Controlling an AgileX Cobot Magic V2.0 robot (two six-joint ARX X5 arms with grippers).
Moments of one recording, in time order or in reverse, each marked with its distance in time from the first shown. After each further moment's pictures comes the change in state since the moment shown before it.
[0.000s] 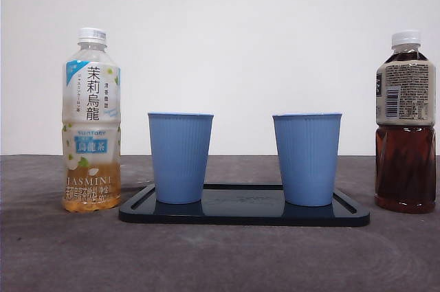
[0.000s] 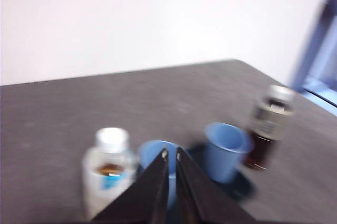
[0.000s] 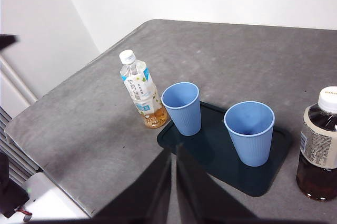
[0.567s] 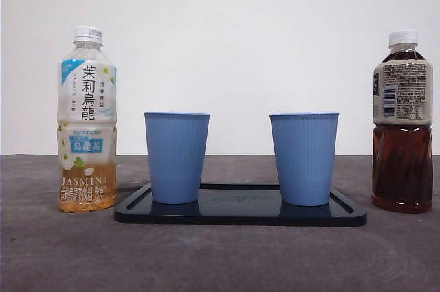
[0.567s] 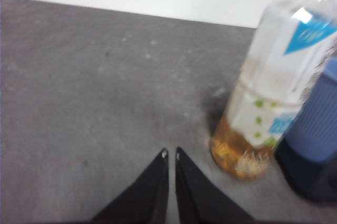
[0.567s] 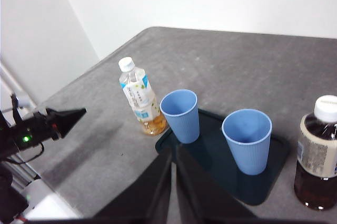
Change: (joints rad) left arm 0.352 -0.415 -0.841 0.404 -0.056 -0.003; right arm 0.000 0.000 0.000 0.032 -0.001 0.000
